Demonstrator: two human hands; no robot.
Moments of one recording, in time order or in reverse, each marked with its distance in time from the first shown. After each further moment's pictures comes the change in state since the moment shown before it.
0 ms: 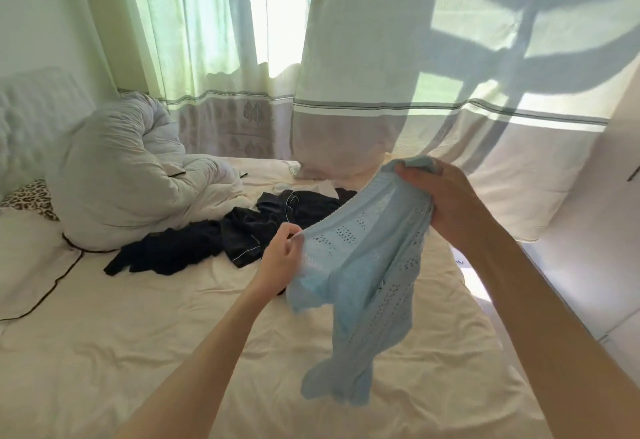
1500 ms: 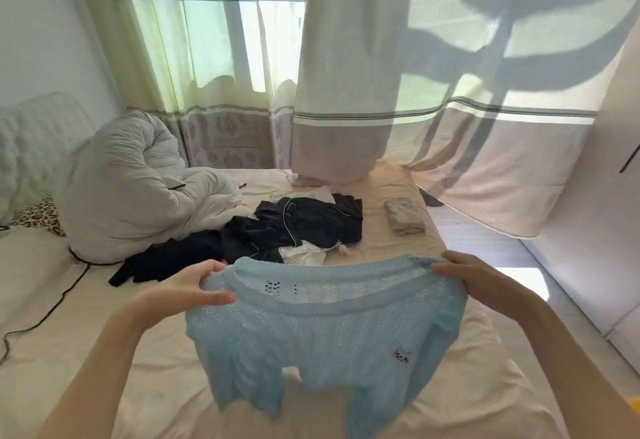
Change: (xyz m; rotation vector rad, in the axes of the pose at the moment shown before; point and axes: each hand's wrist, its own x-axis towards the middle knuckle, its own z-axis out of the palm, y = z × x) left_hand -0.062 0.013 -0.115 0.194 -0.385 -0.339; right_hand -0.065 0.088 -0.123 -0.360 -0.165 0.414
